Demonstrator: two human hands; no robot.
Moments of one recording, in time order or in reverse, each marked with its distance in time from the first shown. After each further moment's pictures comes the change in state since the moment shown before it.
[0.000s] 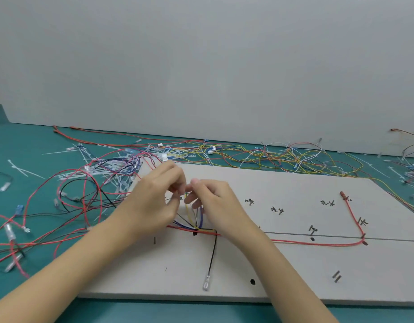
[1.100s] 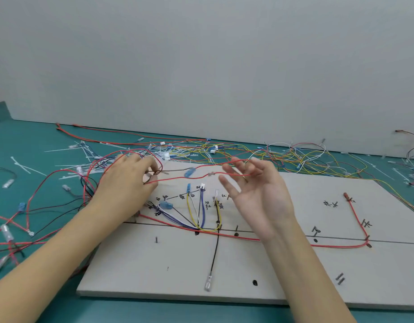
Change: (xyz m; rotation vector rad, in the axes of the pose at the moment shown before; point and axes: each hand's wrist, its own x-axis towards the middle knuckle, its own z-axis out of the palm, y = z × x) left_hand -0.003 -0.044 -0.019 0.474 -0.080 -0.497; right_hand -0.006 -0.002 -0.046 1.226 0.124 0.065
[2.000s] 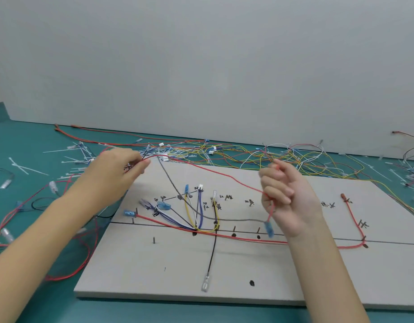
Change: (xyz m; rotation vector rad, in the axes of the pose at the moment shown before) left_hand 0.015 -0.029 -0.015 -0.177 0.039 0.178; right_hand -0.004 -0.041 -0.025 0.280 0.036 0.181
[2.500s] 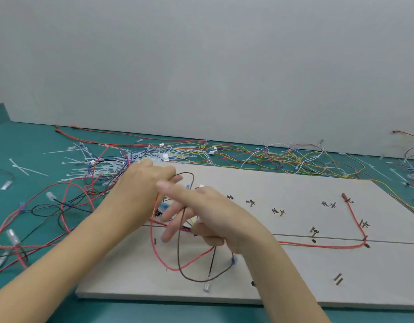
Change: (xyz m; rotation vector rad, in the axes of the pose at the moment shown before) left_hand -0.013 0.058 0.014 0.124 -0.043 0.225; right_hand -0.003 0.084 0.049 -1.407 -0.156 0.342
